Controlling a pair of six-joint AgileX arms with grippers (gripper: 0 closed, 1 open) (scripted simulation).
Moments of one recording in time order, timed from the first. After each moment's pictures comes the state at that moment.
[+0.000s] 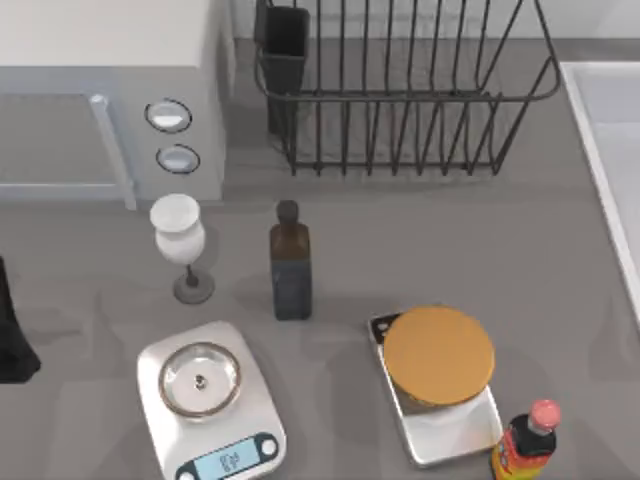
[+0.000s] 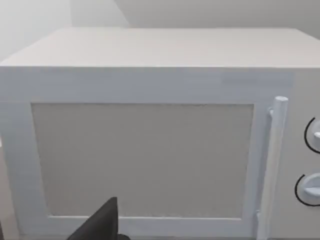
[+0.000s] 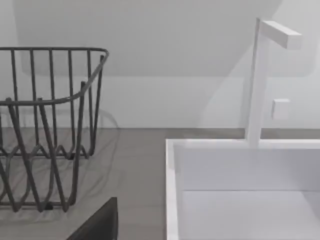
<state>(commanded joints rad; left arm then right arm) 0.00 0.00 0.00 0.00 0.00 0.00 0.00 0.00 0.00 0.00 0.00 0.00</state>
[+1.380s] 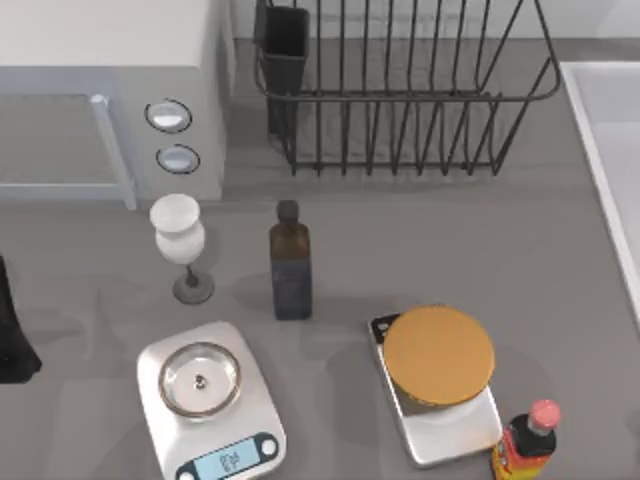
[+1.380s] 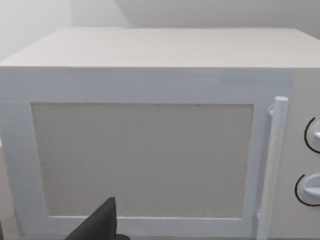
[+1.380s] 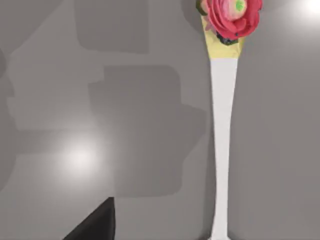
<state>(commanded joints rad) 0.00 0.00 0.00 0.00 0.00 0.00 -0.62 1.41 0.91 -0.98 0.00 -0.94</state>
